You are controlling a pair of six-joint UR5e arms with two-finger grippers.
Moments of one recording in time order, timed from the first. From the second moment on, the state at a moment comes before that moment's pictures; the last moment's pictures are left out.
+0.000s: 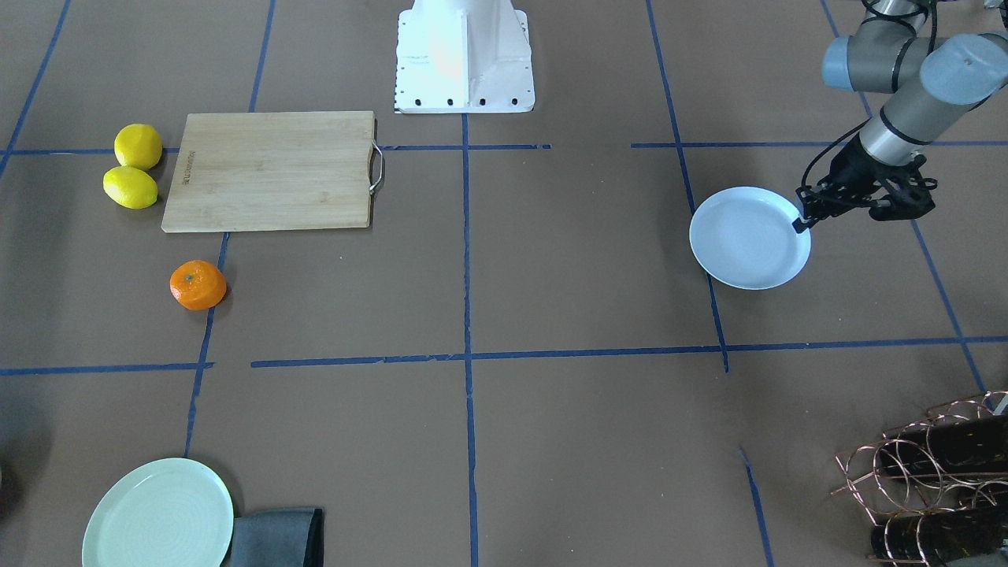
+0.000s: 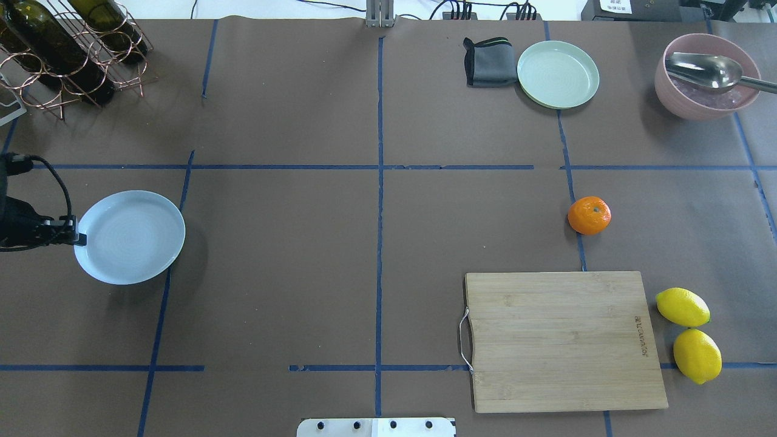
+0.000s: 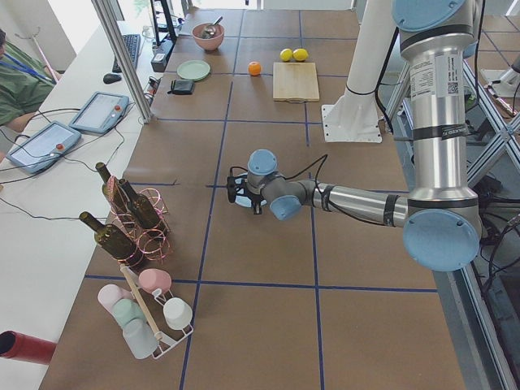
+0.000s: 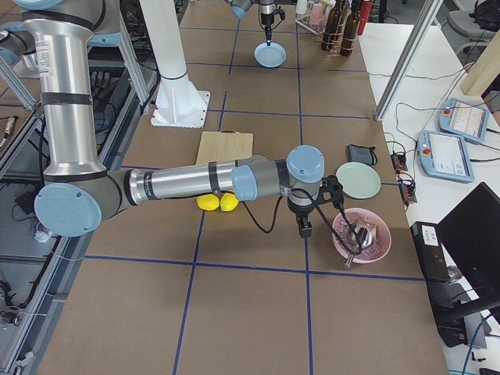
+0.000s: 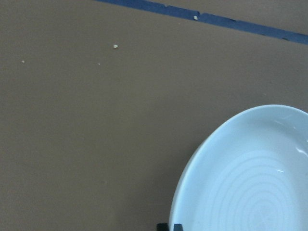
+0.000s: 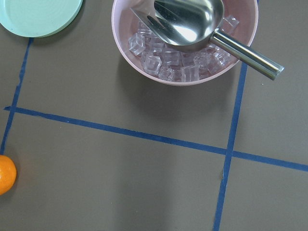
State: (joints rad) left arm -0.98 -1.46 -1.77 -2.32 -2.24 -1.13; right arm 1.53 -1.52 1.70 -1.52 2.44 0.01
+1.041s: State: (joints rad) left arm -0.84 -1.91 -1.70 -2.15 -2.12 -1.59; right arm 1.37 -1.48 1.88 -1.52 2.42 0.44
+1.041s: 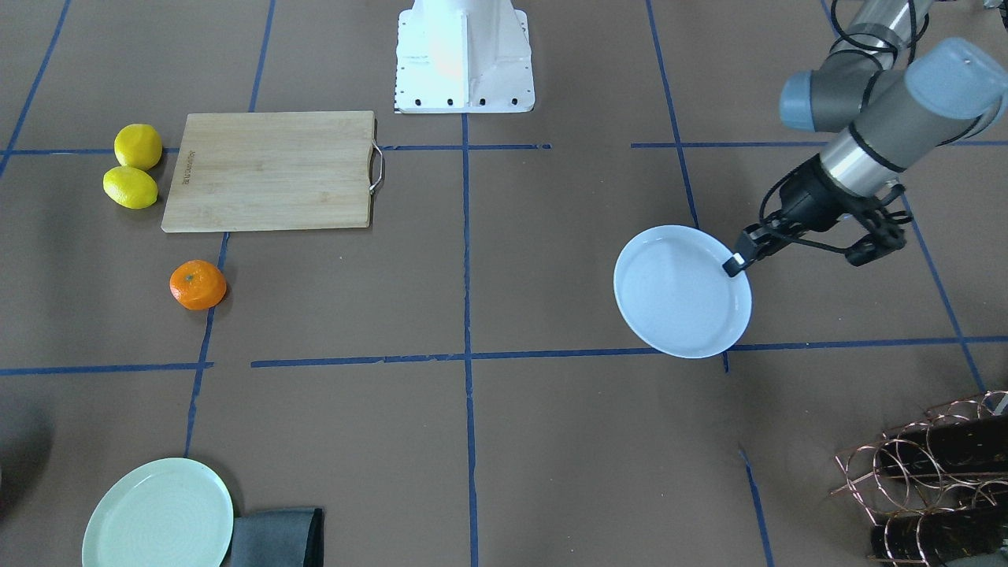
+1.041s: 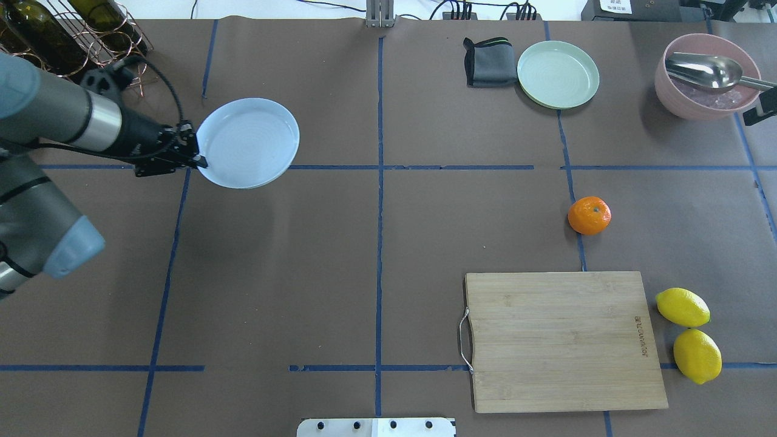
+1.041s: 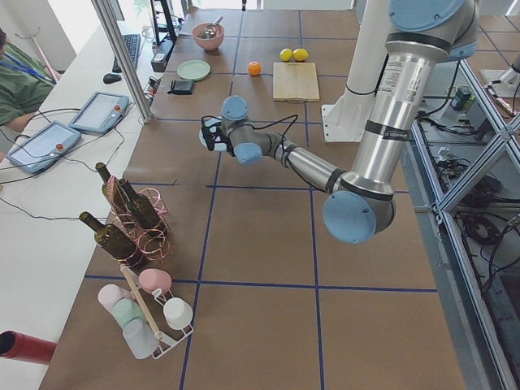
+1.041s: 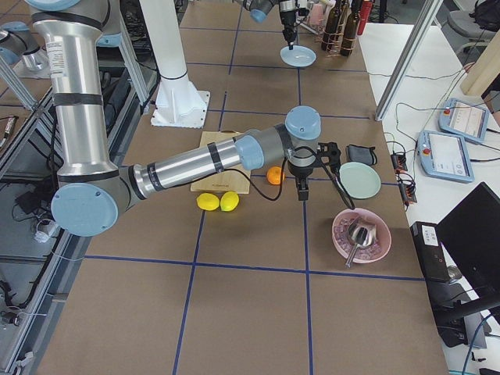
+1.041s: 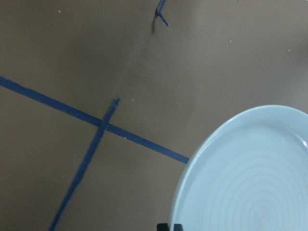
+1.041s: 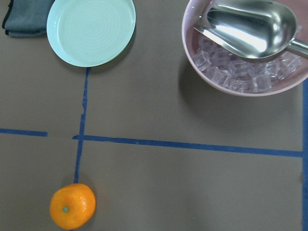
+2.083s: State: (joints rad) left arm -0.52 -2.15 -1.61 -2.02 -1.86 -1.90; right arm 1.10 -1.42 1.93 -1.42 2.27 0.83
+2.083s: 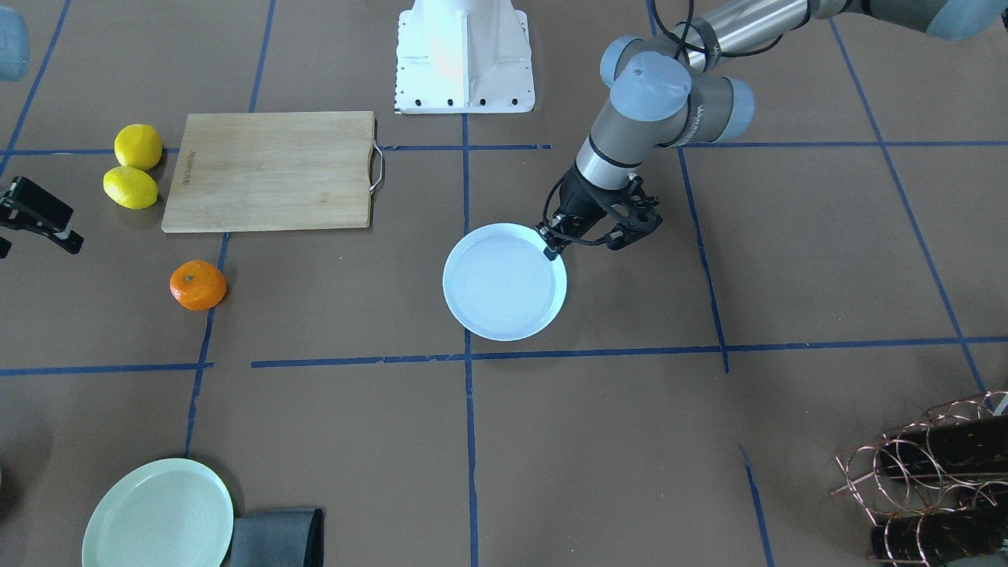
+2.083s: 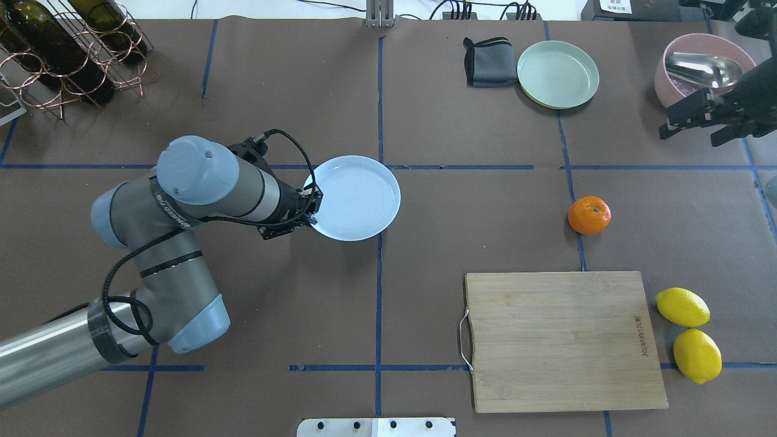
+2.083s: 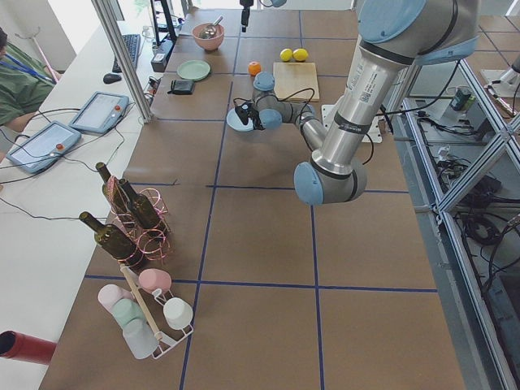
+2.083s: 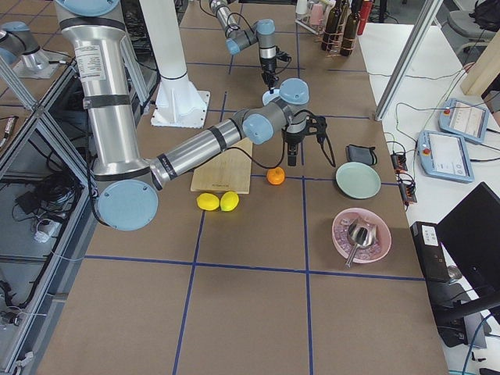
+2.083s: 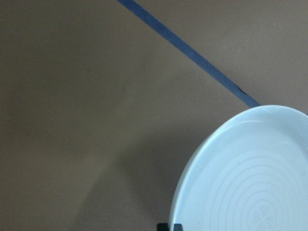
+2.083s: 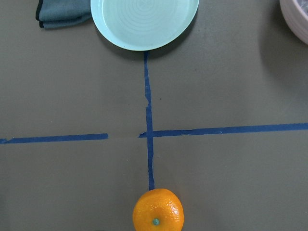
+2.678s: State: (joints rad) left arm -0.48 -2.15 -1.59 -2.02 -1.84 -1.91; right arm 1.00 -1.42 1.92 -1.40 2.20 0.87
